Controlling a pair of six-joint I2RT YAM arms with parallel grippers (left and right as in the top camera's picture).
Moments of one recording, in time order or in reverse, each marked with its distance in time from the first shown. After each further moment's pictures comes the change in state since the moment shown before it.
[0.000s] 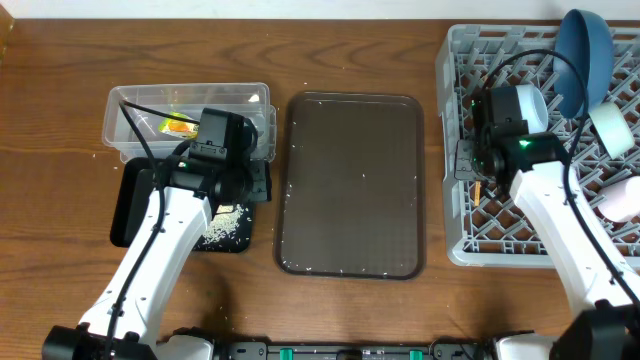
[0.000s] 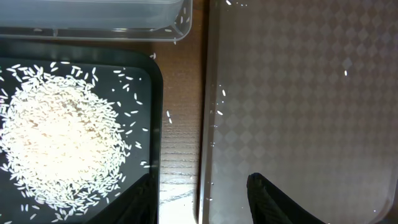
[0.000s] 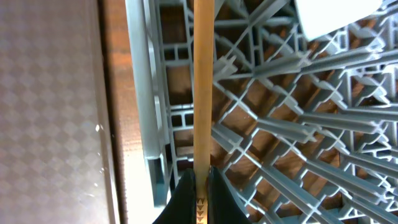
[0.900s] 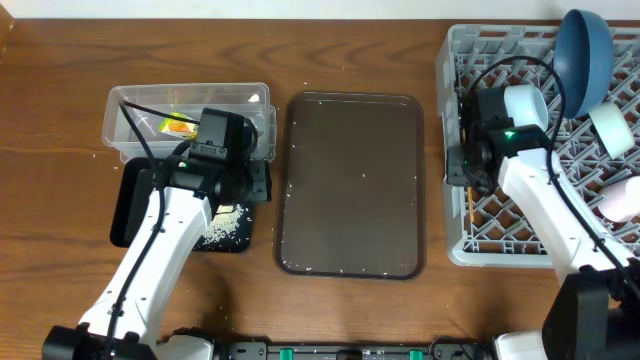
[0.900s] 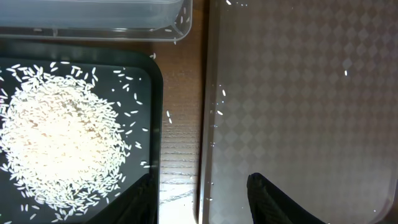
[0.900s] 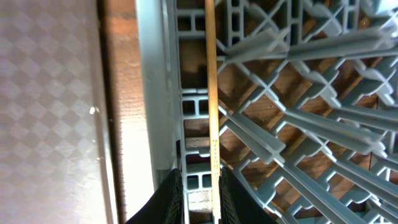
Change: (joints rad) left arm 0.000 0.000 0.000 0.000 0.000 0.000; right arm 0.000 0.077 0.000 0.000 -0.051 -0.025
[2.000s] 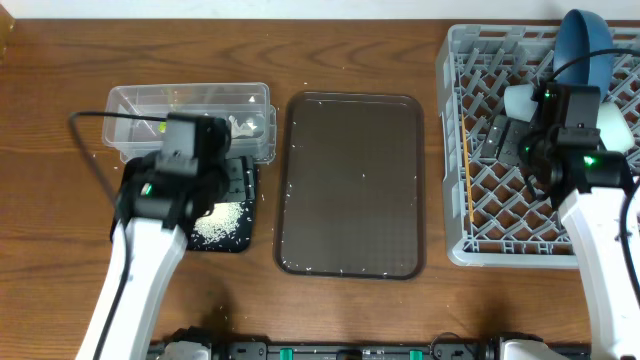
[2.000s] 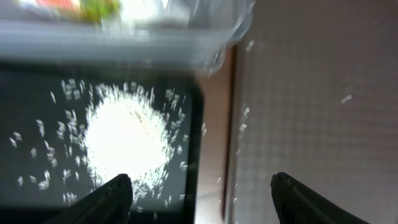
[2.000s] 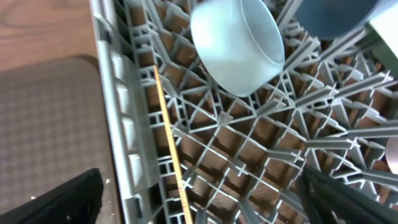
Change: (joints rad) left arm 0.060 -0.200 0.036 -0.053 -0.088 0.054; right arm -0.211 -0.254 -0.002 0.118 -0.092 0.009
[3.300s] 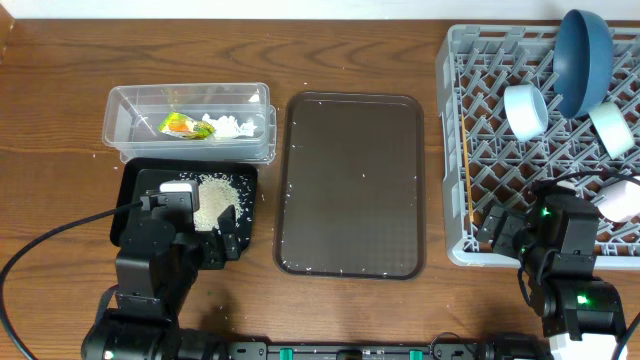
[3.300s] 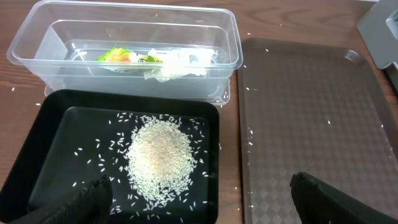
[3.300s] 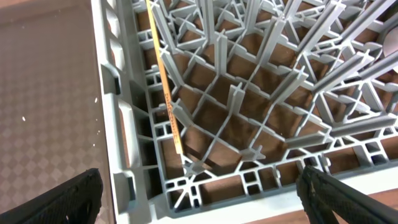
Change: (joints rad) left arm 0.000 -0.633 -0.296 0.037 -0.093 0.048; right arm 0.000 -0.600 -0.501 -0.041 -0.016 0.021
